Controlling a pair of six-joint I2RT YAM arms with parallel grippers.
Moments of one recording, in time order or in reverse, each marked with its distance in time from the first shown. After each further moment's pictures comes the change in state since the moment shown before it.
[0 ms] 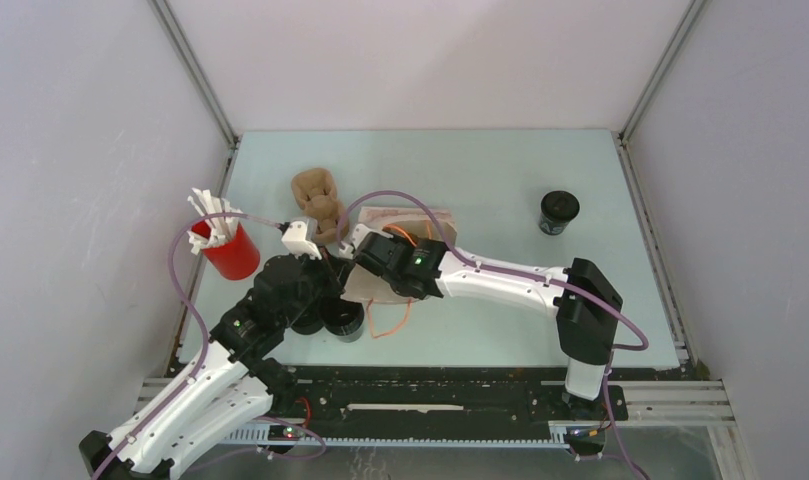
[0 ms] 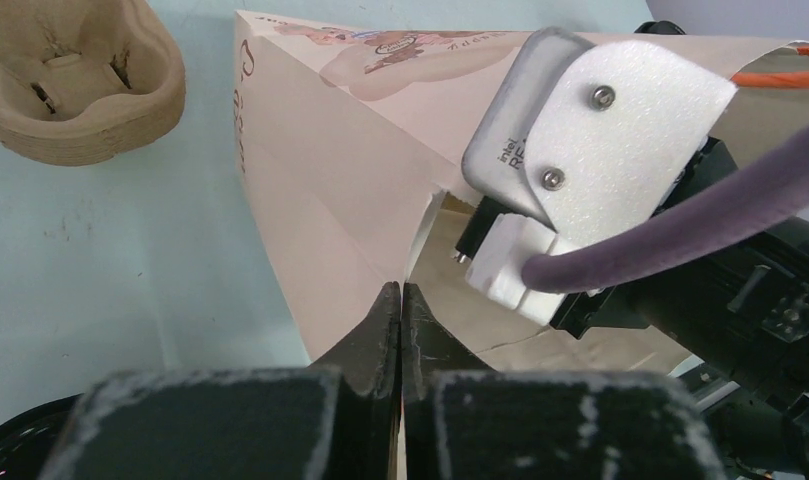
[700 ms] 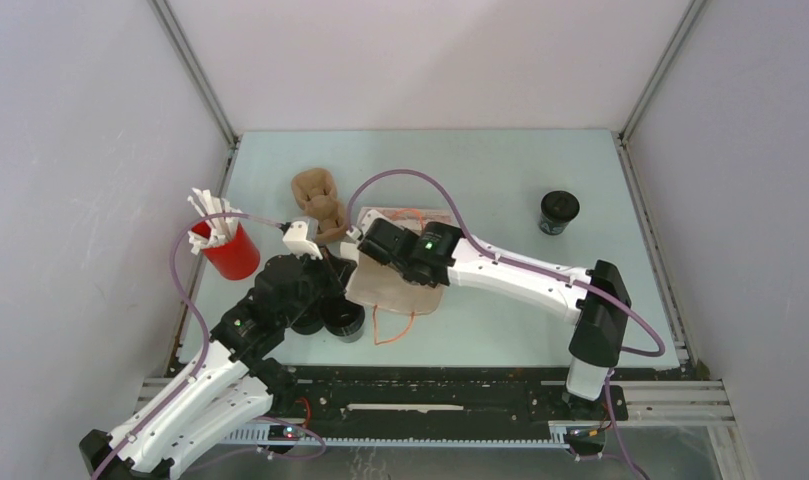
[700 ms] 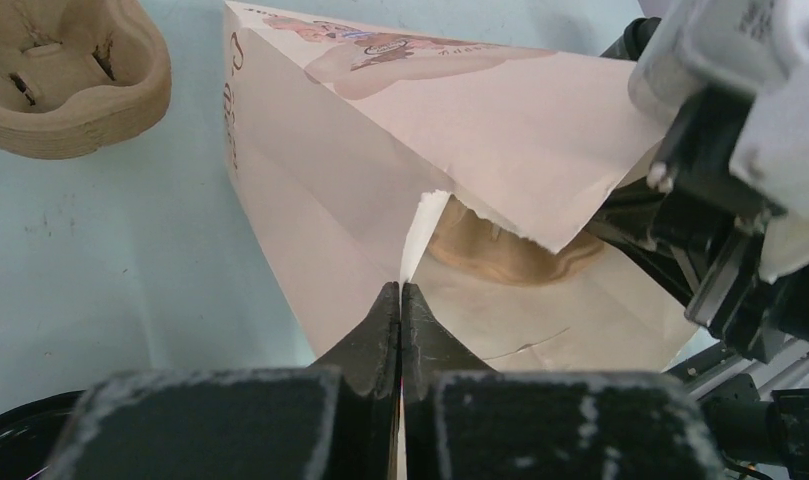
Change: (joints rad) left arm -0.001 0.005 0.000 0.001 0.016 -0.018; right arm 0.003 -0.040 0.159 -0.288 -0.164 0.229
